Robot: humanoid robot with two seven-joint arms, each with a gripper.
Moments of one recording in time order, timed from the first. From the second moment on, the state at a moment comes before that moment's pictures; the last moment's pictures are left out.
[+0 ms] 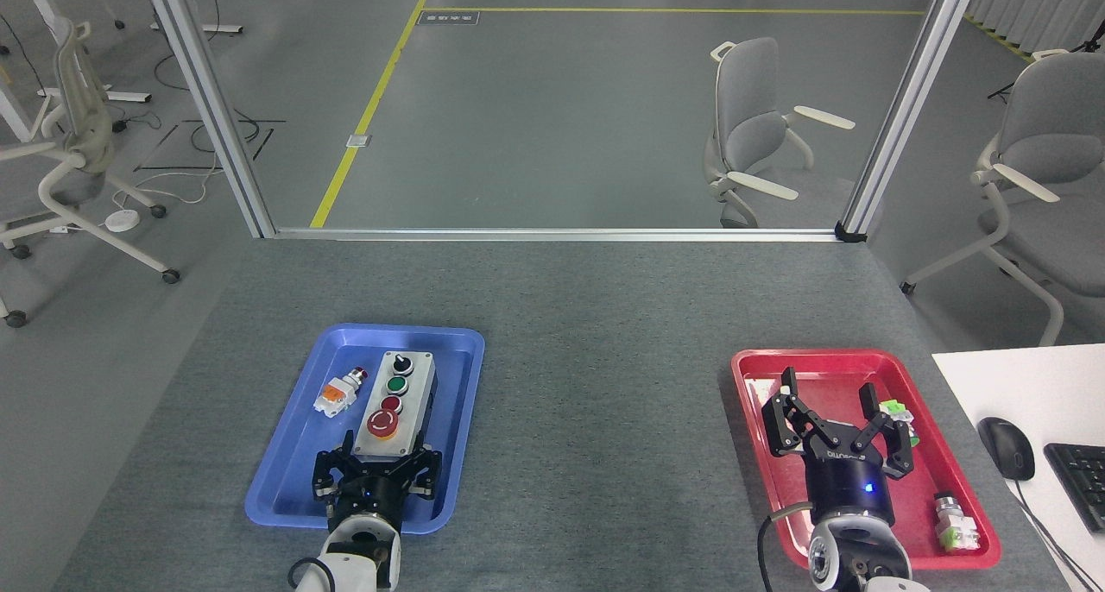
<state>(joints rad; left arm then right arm) -0.35 -0.03 -0.09 -0.89 -1.56 0.22 0.06 -0.15 -0.03 -0.07 -1.35 1.31 0.03 -0.17</state>
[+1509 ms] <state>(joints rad) -0.39 -0.14 -0.54 -1.08 -1.40 0.18 0.08 -0.16 -0.04 -0.08 -1.35 1.31 0.03 -0.17</state>
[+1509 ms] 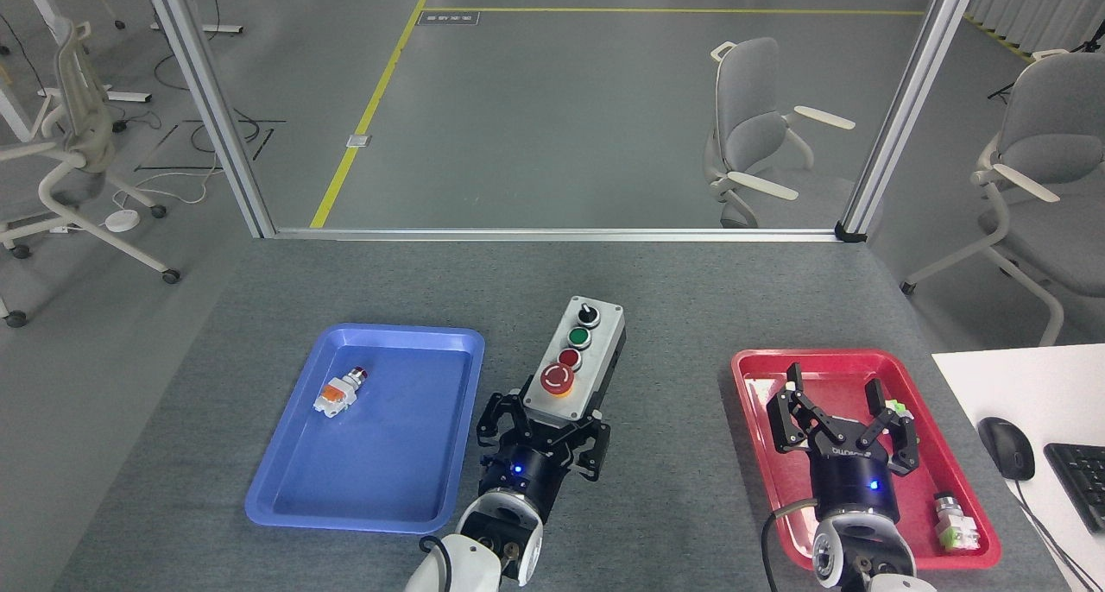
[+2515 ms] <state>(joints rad) -0.43 -0.14 -0.81 -0.92 -1.40 0.19 0.08 -0.16 -0.04 -0.08 -1.35 1.31 0.03 -0.17</state>
